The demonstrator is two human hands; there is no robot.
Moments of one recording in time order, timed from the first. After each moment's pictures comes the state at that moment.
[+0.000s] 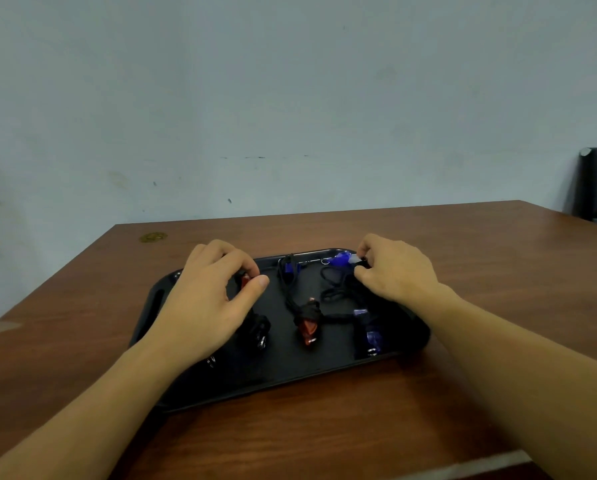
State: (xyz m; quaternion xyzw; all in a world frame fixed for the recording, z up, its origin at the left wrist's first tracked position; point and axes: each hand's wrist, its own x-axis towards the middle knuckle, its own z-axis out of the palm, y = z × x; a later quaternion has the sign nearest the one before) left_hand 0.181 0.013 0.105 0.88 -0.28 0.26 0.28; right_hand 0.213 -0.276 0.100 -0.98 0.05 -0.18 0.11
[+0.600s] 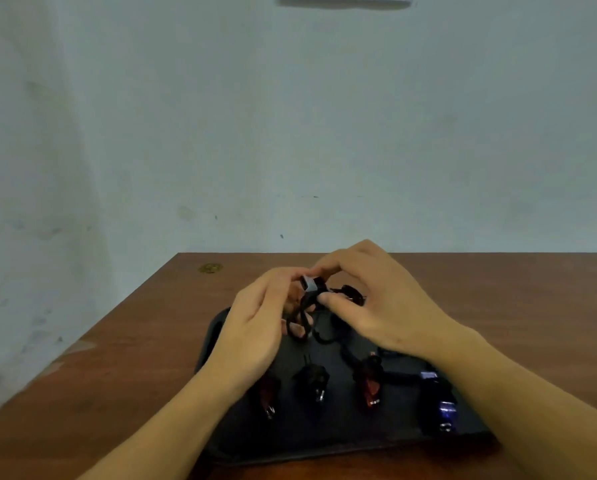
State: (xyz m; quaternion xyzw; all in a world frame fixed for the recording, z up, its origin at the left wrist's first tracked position) left_hand 0.177 0.011 0.124 0.70 -0.21 0.14 0.67; right_hand 0.191 -0.178 0.155 -0.89 -0.31 -0.26 0.23
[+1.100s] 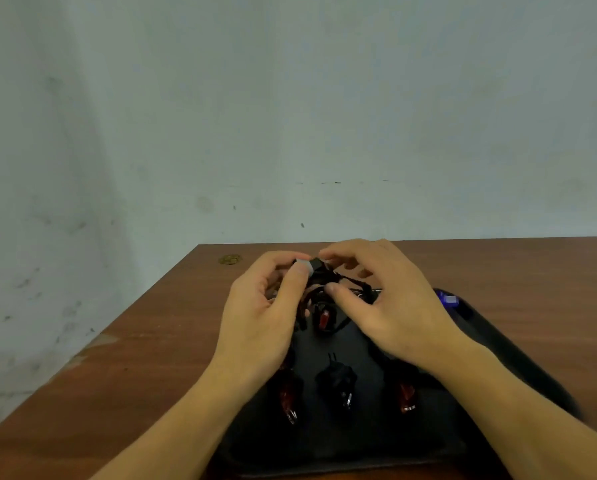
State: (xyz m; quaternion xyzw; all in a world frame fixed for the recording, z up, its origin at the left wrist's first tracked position) left_hand 0.187 0.020 0.122 0.72 -0.18 0.26 0.62; right_hand 0.208 -0.157 0.126 -0.85 -0.29 -0.32 0.31
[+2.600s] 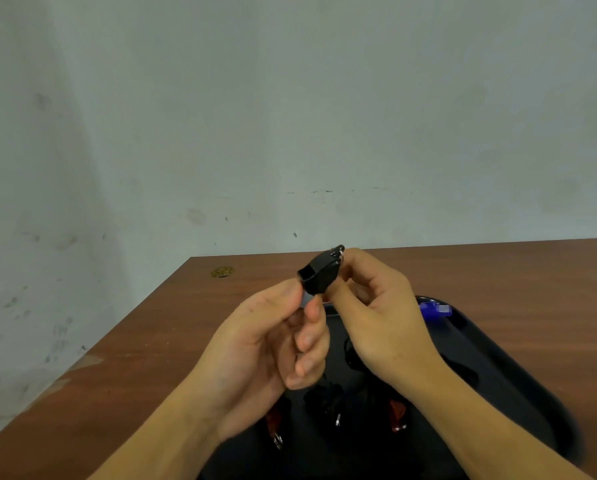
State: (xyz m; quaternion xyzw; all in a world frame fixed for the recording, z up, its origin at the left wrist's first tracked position) left_hand 0.176 0.020 0.131 0.50 -0.30 -0.16 0.80; right_hand 0.195 -0.139 0.127 -0.71 -0.26 -0.24 0.61
